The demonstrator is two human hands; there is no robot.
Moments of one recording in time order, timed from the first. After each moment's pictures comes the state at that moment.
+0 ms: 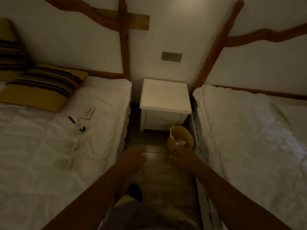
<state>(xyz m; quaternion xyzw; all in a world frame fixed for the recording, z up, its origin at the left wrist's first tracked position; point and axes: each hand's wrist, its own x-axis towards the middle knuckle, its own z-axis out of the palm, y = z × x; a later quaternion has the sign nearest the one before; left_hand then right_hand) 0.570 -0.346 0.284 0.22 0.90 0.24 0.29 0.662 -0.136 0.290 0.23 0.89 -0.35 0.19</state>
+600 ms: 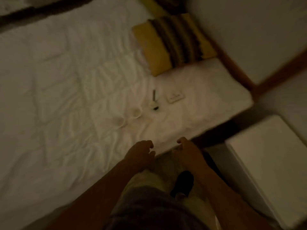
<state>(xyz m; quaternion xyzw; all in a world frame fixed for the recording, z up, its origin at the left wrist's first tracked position) 0.422 -0.403 0.208 -0.26 0.88 0.32 0.23 0.309 -0.232 0.200 -0.18 0.87 -0.23 0.40</state>
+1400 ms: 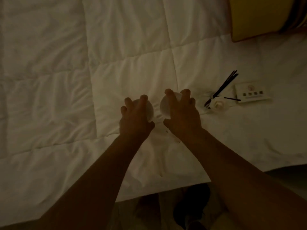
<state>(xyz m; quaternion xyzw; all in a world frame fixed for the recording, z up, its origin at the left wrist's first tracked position) 0.376 -0.603 -0.029 -0.50 0.82 0.26 0.06 0.255 -0.523 -0.026 -0.42 0.88 -0.06 0.22</state>
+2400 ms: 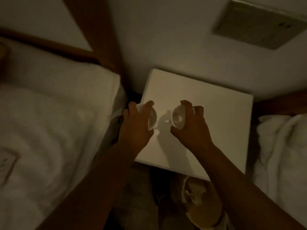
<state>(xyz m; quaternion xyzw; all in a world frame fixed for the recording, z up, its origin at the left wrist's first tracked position) 0.006 -0.028 0.015 0.10 0.95 0.23 0.16 0.050 0.151 0.010 0.20 0.92 -0.31 0.09</state>
